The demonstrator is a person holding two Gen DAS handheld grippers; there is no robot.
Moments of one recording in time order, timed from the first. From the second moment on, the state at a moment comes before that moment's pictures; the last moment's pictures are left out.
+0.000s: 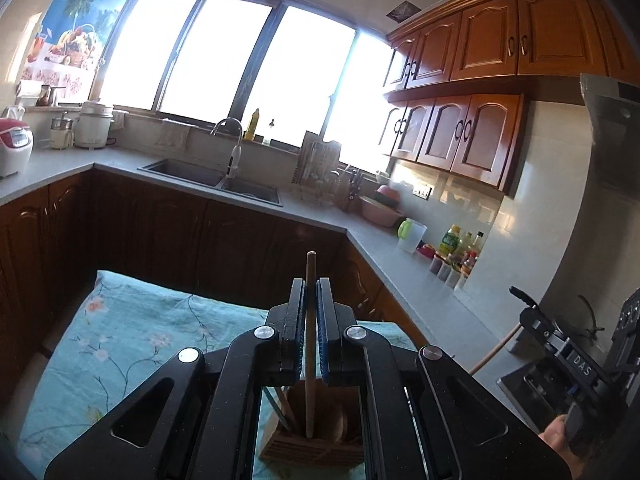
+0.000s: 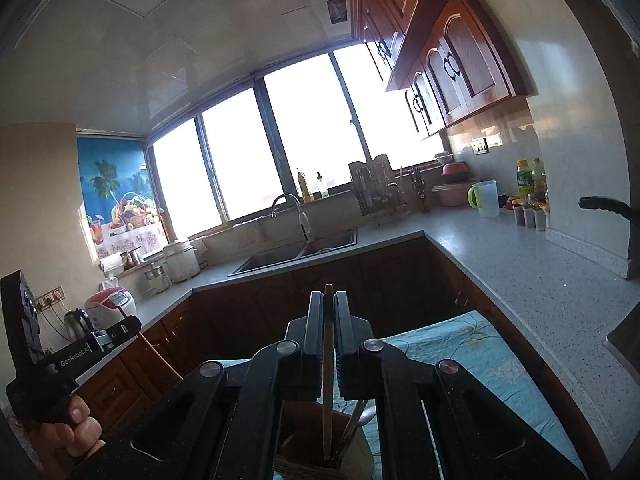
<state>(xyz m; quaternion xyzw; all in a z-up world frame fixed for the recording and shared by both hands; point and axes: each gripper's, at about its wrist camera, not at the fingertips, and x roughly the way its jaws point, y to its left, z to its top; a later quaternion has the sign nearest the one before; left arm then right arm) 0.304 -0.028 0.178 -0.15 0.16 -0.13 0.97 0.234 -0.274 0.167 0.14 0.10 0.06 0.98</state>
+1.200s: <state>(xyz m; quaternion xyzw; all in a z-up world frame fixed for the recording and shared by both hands) 0.315 -0.044 0.113 -0.12 0.25 -0.14 0.95 0.267 -0.271 0.096 0.16 0.20 0.07 0.96</state>
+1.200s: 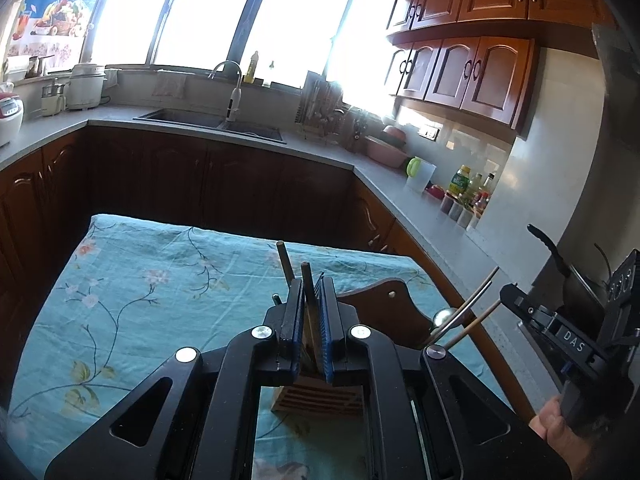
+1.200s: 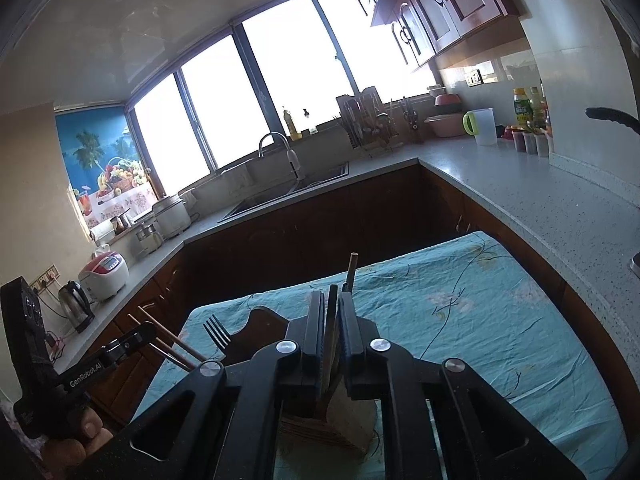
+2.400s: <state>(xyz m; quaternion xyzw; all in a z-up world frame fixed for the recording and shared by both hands) 0.183 0.017 0.032 -0.14 0.33 -0.07 0.93 0.132 -0.292 0.032 0.21 0.23 0.05 0.95</state>
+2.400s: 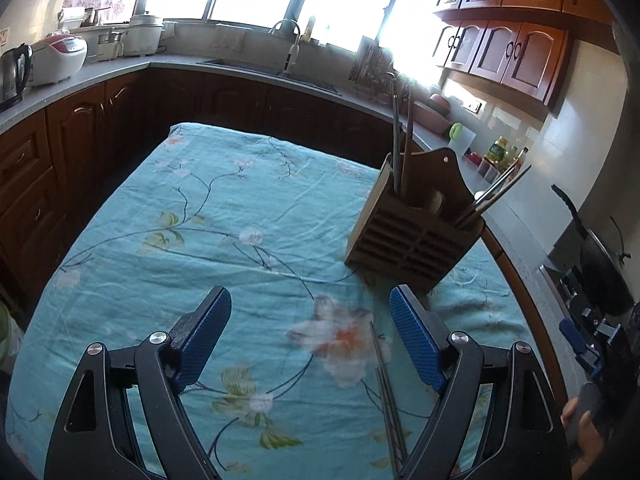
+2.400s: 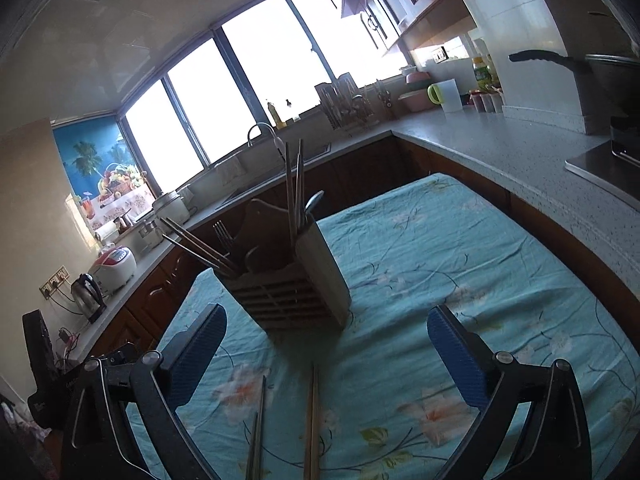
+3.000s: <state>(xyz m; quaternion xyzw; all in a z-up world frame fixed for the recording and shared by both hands) 0.180 -0.004 -0.006 -0.11 0.40 -0.08 0.91 0.137 -0.259 -0.012 0.16 0.32 0.07 0.93</state>
